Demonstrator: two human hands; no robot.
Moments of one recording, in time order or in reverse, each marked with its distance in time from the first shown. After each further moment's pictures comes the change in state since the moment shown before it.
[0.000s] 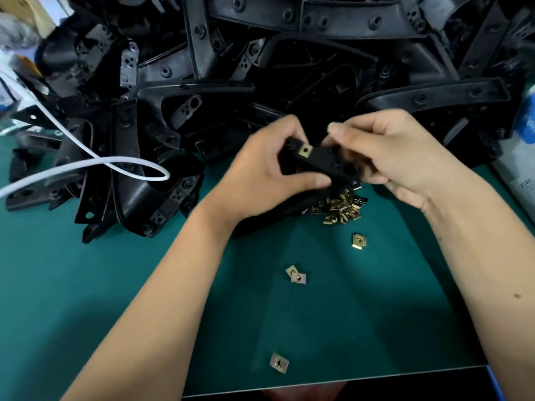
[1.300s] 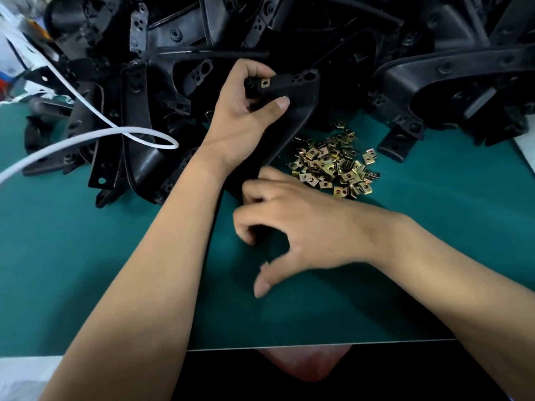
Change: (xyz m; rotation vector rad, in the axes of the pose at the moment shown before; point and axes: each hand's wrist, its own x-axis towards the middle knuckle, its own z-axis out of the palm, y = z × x) left_hand 0.005 -0.025 -0.023 -0.176 0.248 -0.133; right_hand -0.050 0.006 0.101 -0.881 -0.711 -0.594
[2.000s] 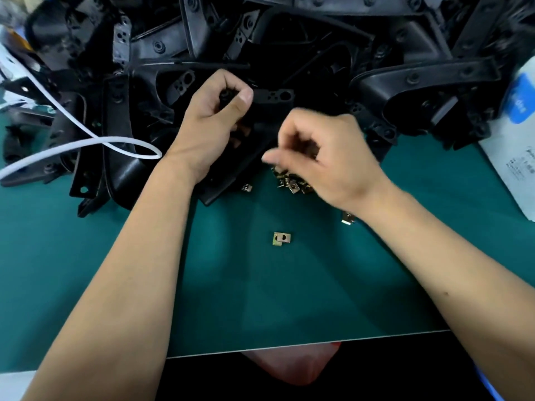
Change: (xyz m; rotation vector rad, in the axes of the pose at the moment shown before) left_hand -0.005 0.012 -0.014 -0.029 -0.029 -0.059; right_hand -0.014 0.046 -0.025 0.235 0.741 0.144
